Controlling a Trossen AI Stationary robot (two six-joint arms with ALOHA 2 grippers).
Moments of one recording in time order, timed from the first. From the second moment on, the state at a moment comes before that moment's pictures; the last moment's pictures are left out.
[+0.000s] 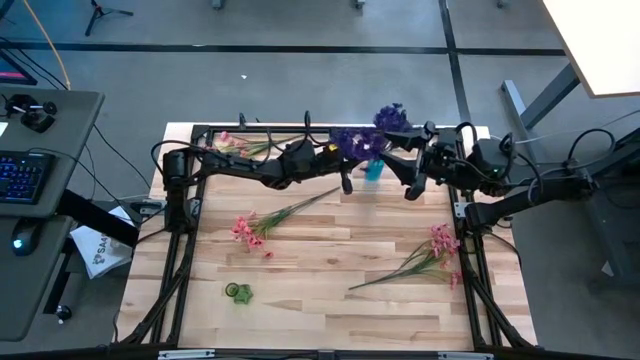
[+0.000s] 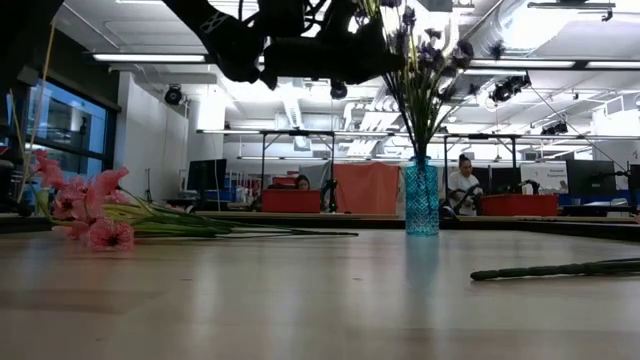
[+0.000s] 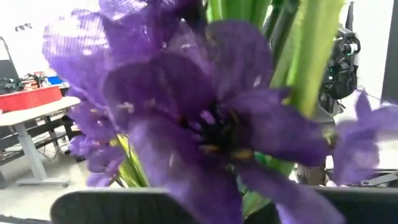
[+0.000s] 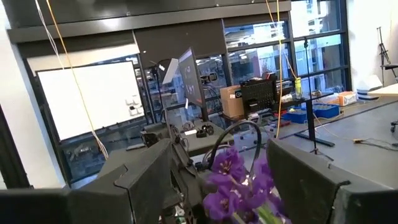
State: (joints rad) left arm 0.21 1.93 1.22 0.83 -0.04 0.17; right arm 0.11 0.97 1.05 0.14 0.41 0.10
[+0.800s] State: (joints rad) left arm 0.21 1.93 1.22 0.83 -0.07 0.14; right arm -0.48 0.96 1.32 -0.67 0.66 0.44
